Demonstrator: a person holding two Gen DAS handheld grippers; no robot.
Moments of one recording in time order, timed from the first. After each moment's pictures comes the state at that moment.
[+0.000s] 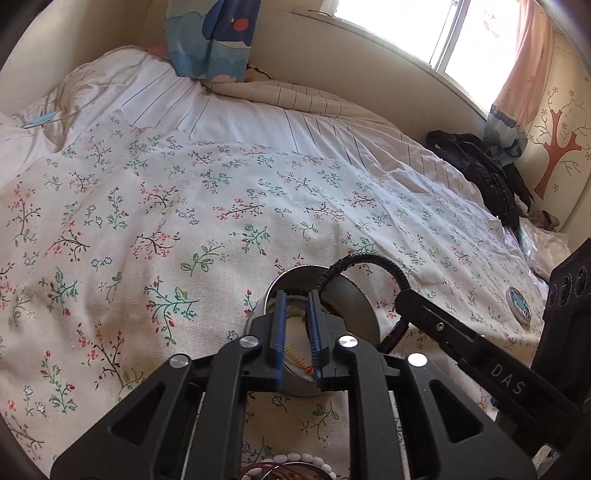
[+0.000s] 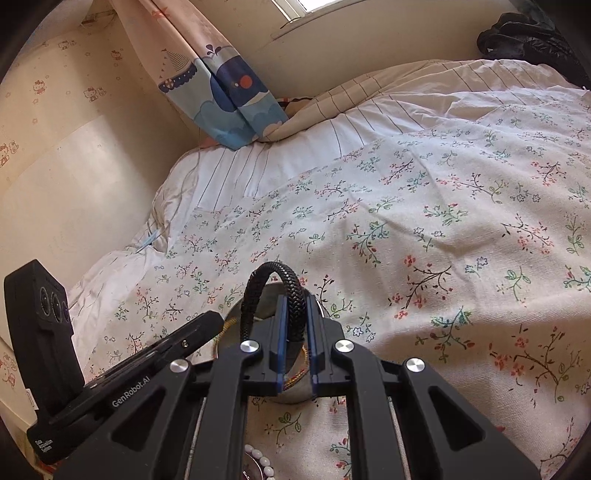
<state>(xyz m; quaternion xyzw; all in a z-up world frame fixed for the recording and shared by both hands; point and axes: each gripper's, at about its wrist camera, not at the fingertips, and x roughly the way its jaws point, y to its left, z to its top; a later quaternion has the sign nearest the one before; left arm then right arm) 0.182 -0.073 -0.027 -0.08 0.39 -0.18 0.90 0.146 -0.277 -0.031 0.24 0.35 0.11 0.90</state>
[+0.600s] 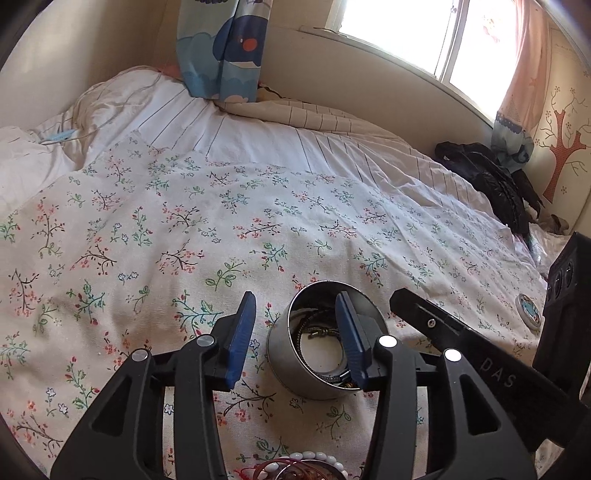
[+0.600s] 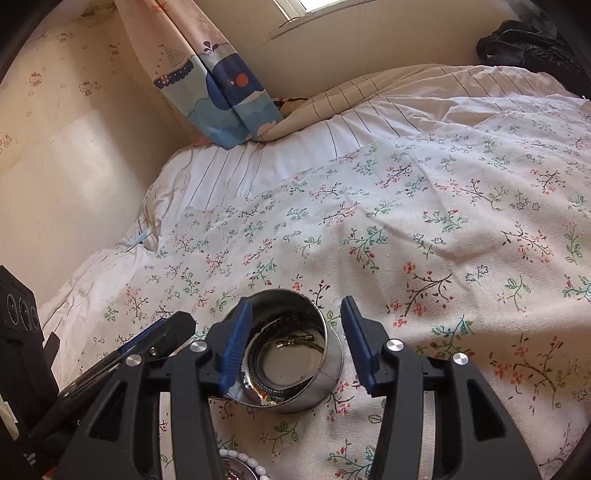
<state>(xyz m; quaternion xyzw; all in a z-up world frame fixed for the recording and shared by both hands) 0.168 -0.065 -0.011 -0.06 0.36 -0.15 0.92 0.147 -0.277 -0.026 0.23 0.35 0.08 0.91</state>
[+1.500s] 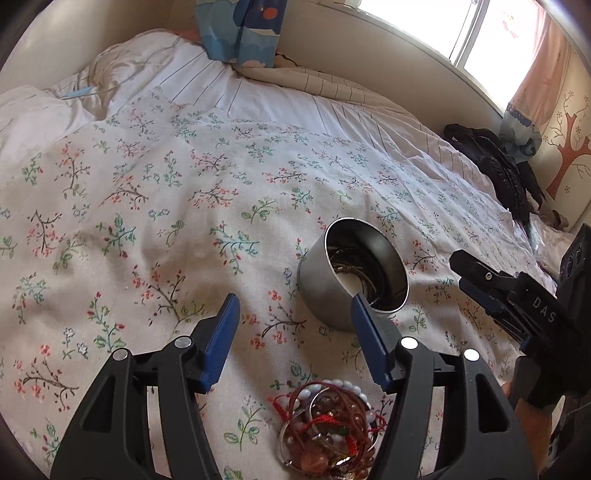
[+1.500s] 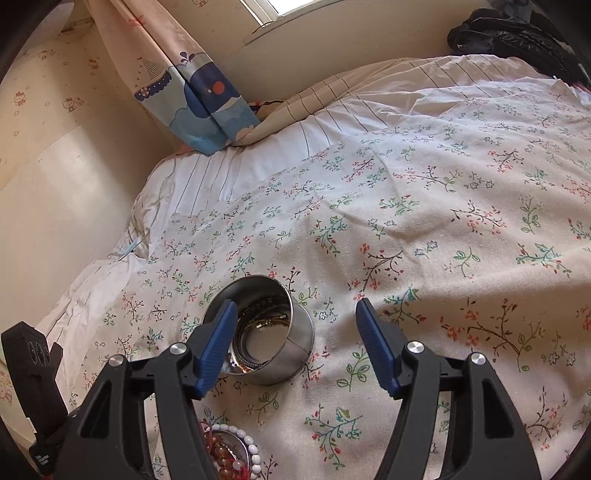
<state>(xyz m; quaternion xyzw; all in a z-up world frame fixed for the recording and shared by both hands) 0.136 -0.025 -0.029 -0.09 0.43 -0.15 0.89 0.112 -0.303 -0.021 0.26 0.36 0.05 0.89</state>
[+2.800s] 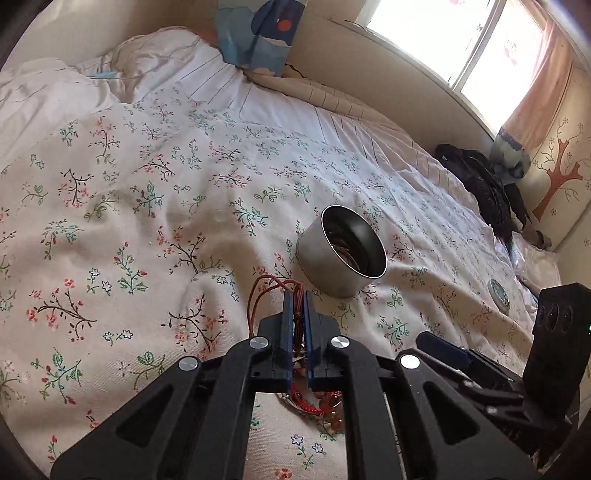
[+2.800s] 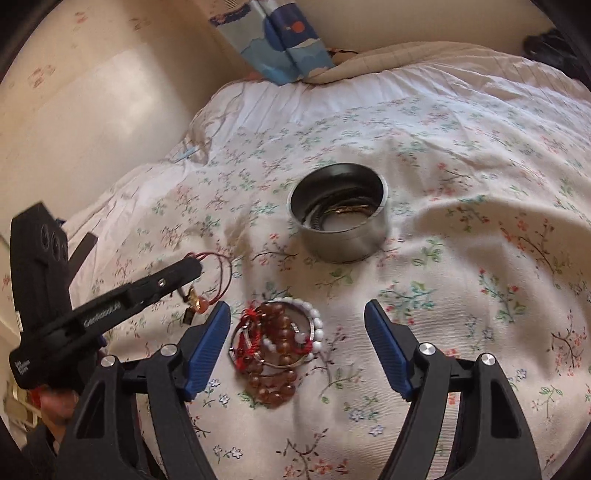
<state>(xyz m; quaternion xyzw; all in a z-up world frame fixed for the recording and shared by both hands) 0.082 0.005 -0.020 -0.13 0.40 -0.15 0.89 0.048 -0.218 -0.023 0.14 0.43 0.20 0.87</state>
